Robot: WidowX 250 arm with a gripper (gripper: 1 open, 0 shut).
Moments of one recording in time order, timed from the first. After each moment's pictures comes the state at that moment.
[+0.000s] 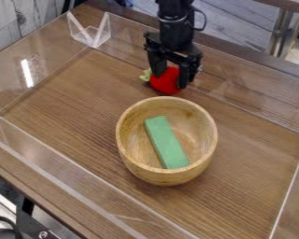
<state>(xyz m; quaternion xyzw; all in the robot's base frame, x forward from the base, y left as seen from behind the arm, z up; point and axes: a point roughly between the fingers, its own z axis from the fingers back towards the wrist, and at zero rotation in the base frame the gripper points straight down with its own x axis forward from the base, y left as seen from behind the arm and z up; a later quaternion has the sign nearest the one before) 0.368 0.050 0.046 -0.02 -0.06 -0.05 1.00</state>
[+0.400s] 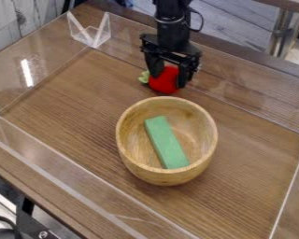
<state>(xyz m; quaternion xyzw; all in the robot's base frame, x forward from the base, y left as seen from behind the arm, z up) 0.366 0.047 0.046 -0.02 -0.05 0.00 1.00</state>
